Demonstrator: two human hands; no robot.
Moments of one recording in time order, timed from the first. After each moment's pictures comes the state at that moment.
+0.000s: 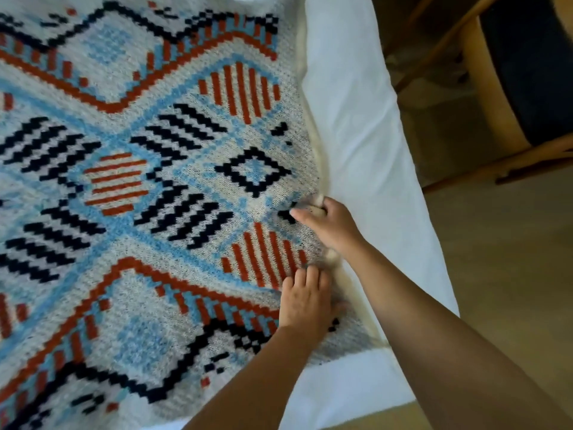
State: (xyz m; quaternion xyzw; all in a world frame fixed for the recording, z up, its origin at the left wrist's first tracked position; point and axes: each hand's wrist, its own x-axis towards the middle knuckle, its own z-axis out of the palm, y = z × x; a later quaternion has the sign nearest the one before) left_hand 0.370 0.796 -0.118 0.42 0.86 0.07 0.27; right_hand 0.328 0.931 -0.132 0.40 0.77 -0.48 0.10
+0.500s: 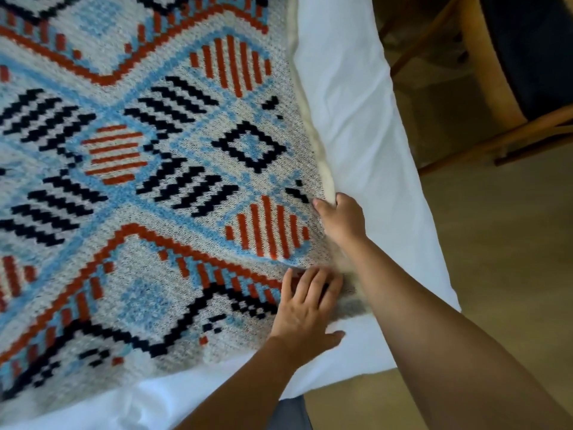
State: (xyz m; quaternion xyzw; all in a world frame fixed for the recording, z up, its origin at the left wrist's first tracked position) left_hand 0.425 0.747 -0.112 0.52 0.82 0.09 0.23; right_hand 0.376 0.920 -0.138 0.50 0.78 -0.37 0.08
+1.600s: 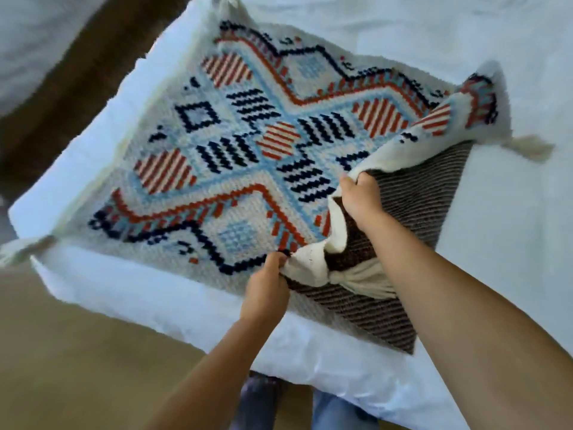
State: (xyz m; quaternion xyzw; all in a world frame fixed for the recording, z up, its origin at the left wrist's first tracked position) left_hand 0.260 0.279 -0.057 -0.09 0.88 0.40 0.21; right_hand 0.123 0.453 -0.044 0.28 0.84 -0.45 0.10
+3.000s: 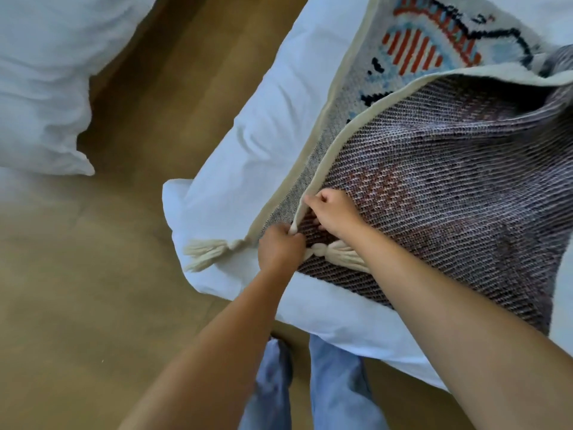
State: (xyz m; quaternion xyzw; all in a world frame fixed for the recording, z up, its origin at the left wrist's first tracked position) left_hand 0.139 -0.065 -0.097 -0.30 0.80 0.45 0.26; right_hand 0.083 0.040 -0.096 0.16 0.86 -0.40 0.27
